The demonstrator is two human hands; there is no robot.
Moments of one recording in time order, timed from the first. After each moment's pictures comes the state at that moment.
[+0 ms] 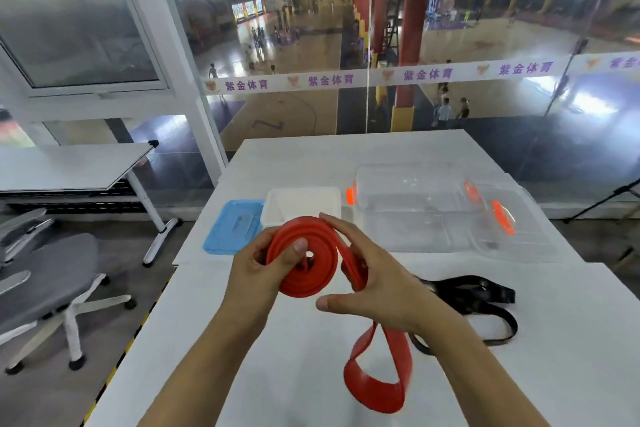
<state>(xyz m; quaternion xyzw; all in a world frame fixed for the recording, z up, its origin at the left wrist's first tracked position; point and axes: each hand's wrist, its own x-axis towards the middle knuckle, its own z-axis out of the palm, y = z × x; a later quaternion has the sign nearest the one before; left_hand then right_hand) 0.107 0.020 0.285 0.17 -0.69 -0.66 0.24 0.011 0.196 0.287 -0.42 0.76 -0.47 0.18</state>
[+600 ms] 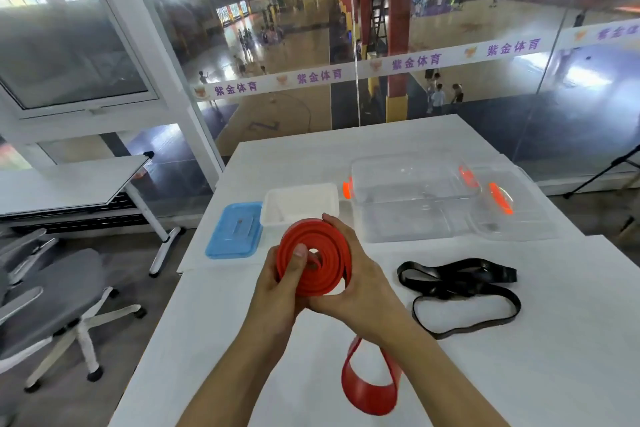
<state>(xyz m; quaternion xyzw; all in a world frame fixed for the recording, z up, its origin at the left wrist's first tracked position) 0.110 0.051 0.274 0.20 -0.62 -0.74 0.17 0.039 0.176 0.253 -0.33 0.75 -0.56 0.10</state>
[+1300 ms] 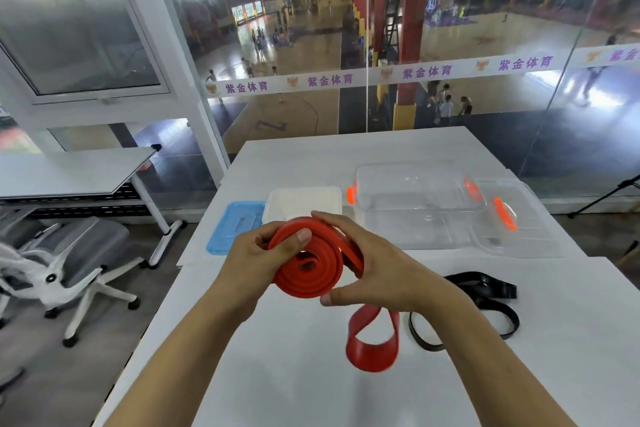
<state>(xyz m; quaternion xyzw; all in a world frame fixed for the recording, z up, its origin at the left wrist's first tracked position) 0.103 0.012 0.312 0.17 -0.75 -0.63 0.15 -0.005 0.195 0.296 -0.47 0.75 -0.43 0.19</state>
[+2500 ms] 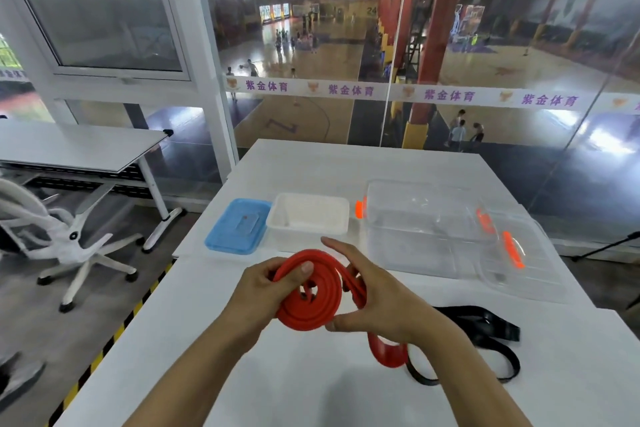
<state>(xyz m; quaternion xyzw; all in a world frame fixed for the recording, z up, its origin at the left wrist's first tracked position) 0.099 -0.001 0.263 0.26 -0.69 -0.66 0.13 -0.019 0.180 0.270 -0.45 0.77 -0.38 0.23</state>
